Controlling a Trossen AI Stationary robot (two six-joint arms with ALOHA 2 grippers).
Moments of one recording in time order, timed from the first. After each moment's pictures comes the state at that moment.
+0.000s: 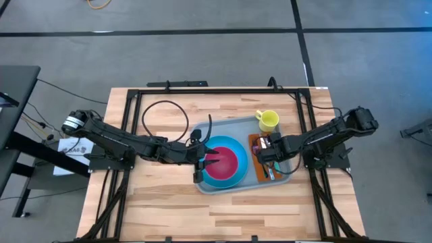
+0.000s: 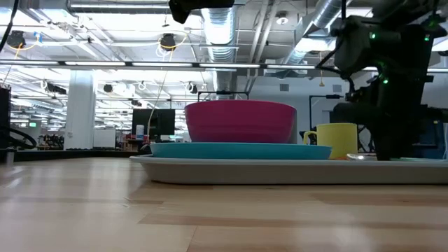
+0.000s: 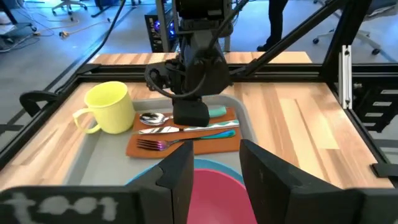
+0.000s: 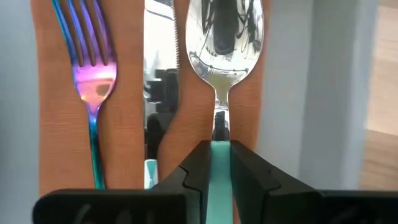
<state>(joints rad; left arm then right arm) -0.28 1.43 1.03 0.06 -0.35 -0.09 0.19 1.44 0.67 -0.81 0.26 1.51</state>
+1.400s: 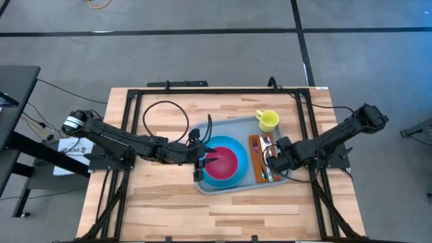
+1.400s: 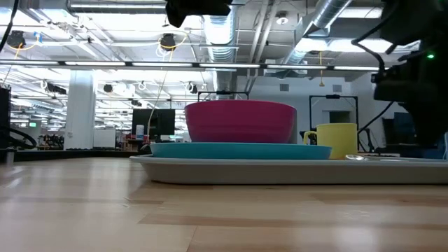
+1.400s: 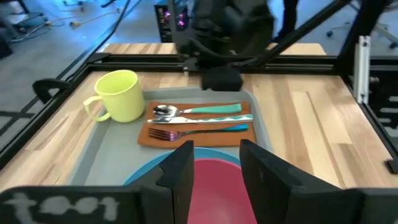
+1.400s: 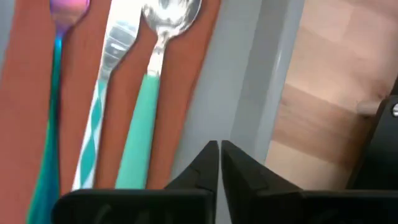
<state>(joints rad) -0.28 1.43 1.03 0.02 -0.38 -0.11 0.38 1.28 0.67 -1.03 0.24 1.55</state>
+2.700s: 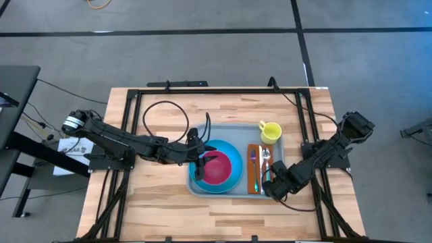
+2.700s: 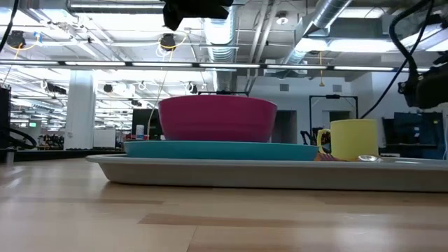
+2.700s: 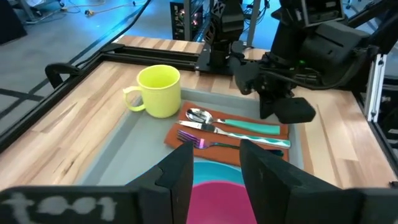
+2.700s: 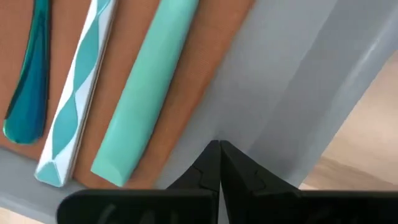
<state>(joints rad) -0.28 1.43 1.03 0.01 -0.44 -0.22 0.67 1.56 0.74 -0.73 0.03 1.79</state>
